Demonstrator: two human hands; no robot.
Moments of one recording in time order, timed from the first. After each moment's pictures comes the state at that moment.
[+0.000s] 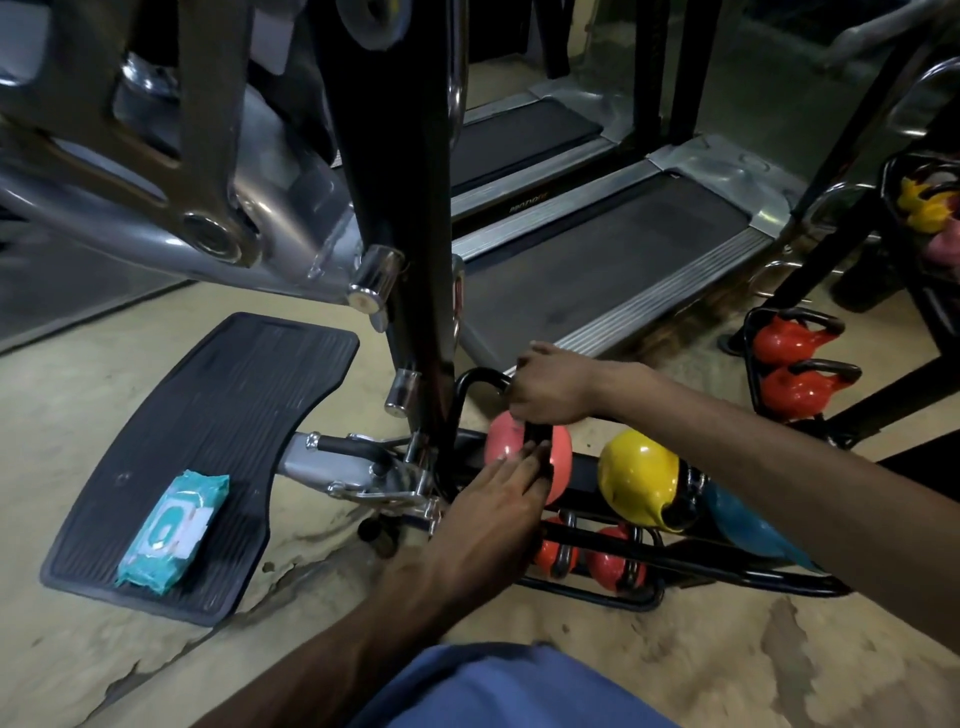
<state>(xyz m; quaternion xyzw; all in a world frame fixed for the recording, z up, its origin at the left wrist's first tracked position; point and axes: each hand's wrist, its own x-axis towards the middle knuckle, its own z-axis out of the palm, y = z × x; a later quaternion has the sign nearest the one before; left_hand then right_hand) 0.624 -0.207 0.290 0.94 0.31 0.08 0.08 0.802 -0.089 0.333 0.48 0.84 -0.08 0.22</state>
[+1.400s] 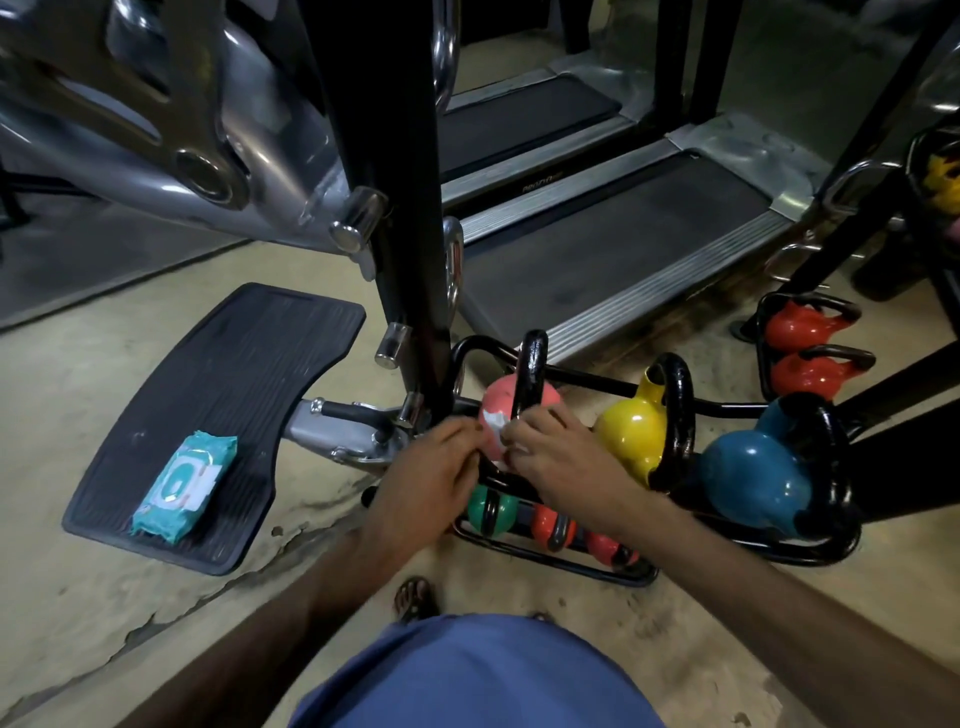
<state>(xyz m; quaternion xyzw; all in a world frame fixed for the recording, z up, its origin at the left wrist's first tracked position) 0.585 -0.208 0.277 0.86 0.41 0.20 0.22 0.800 -0.237 0.275 0.44 0.89 0.06 -0.05</state>
